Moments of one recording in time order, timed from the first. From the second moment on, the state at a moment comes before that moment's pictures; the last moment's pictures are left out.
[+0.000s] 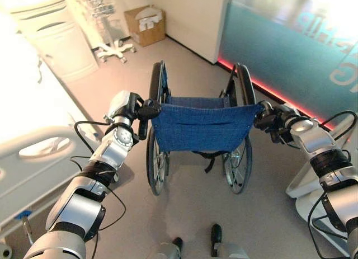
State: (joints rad) left arm -0.71 0.58 -0.41 0.58 0.17 0.25 0.17; right arm -0.86 -0.74 0.44 0.65 0.24 0.54 0.10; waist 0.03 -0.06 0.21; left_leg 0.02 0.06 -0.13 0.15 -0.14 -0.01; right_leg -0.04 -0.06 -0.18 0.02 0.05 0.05
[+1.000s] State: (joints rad) left arm -0.61 0.64 -0.36 0.47 0.14 0.27 0.18; right arm -0.84 -0.67 0.43 0.71 0.16 0.54 0.22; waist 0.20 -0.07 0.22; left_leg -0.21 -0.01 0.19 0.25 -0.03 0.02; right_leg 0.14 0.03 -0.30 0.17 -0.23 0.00
